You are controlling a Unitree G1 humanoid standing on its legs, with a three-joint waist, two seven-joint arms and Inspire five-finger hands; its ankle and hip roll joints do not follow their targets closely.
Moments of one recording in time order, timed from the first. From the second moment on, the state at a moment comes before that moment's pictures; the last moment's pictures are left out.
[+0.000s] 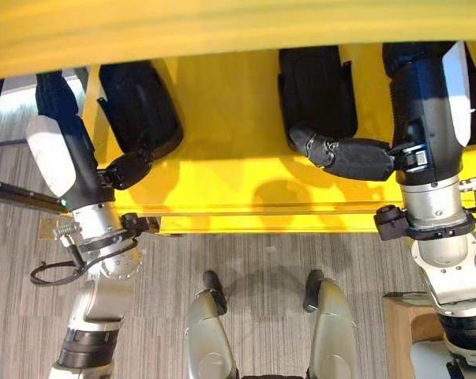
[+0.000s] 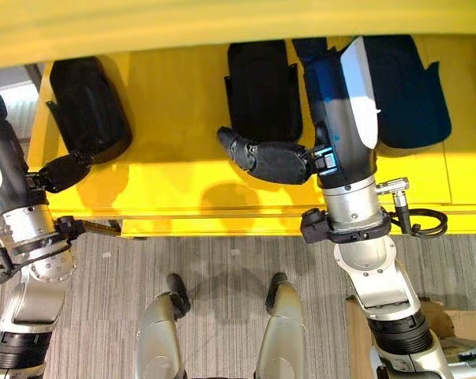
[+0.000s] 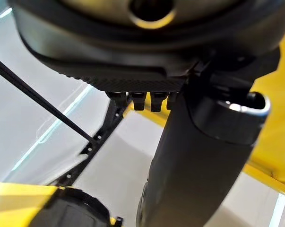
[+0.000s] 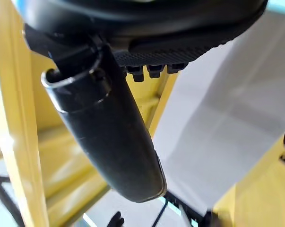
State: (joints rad) left arm -0.13 0.52 0.09 -0.24 0.40 -0.06 0.65; right arm -0.37 -0.64 0.08 -0.44 -0.04 -0.29 -0.14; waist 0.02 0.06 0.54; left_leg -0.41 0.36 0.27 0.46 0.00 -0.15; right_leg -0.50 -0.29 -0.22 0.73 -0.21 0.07
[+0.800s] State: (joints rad) left arm 0.08 0.53 0.07 -0.29 0.08 -0.24 0.36; right arm -0.43 -0.59 0.31 -0.46 0.08 0.04 -0.07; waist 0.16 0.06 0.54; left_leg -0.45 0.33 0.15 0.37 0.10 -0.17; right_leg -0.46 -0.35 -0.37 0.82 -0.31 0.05
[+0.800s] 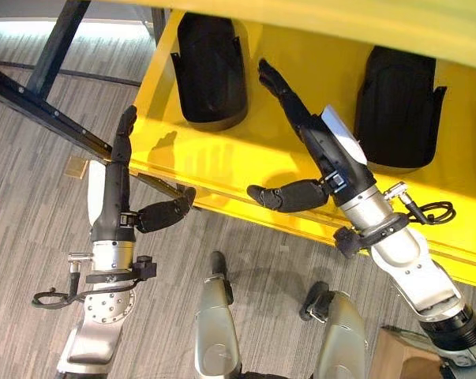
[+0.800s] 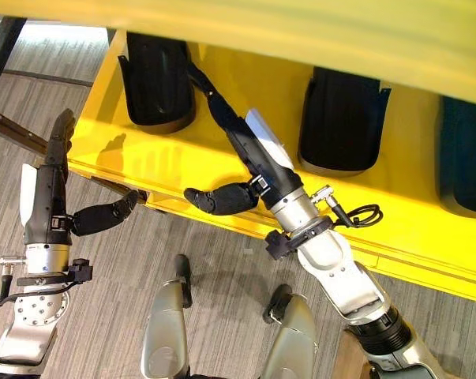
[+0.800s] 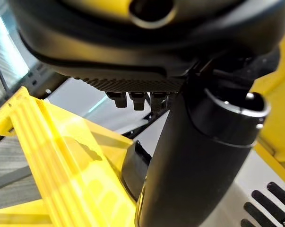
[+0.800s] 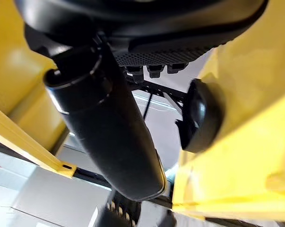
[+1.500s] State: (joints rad) left arm -0.02 0.53 0.03 -0.28 0.00 -0.22 0.39; right arm -0.48 -0.54 0.30 -0.39 -0.03 0.25 -0.19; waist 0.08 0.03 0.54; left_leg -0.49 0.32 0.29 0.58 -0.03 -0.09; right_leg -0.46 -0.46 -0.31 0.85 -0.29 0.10
